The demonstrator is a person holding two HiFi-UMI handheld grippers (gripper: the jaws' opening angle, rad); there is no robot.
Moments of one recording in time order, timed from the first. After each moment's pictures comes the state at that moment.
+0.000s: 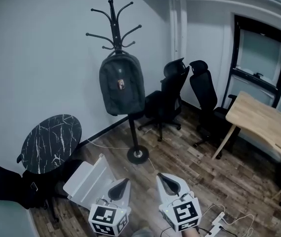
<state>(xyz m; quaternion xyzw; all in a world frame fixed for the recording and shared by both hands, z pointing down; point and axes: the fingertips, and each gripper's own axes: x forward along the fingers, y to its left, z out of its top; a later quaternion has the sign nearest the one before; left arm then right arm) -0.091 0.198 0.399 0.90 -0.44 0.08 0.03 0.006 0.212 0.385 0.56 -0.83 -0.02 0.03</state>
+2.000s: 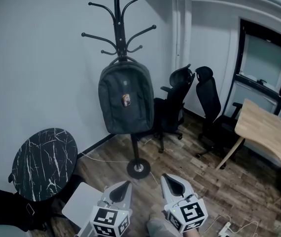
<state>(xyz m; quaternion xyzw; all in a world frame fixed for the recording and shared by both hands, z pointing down) -0.128 -0.022 0.403 0.91 -0.41 0.07 0.05 -0.018 -0.002 0.382 0.60 -0.80 0.01 -0.02</state>
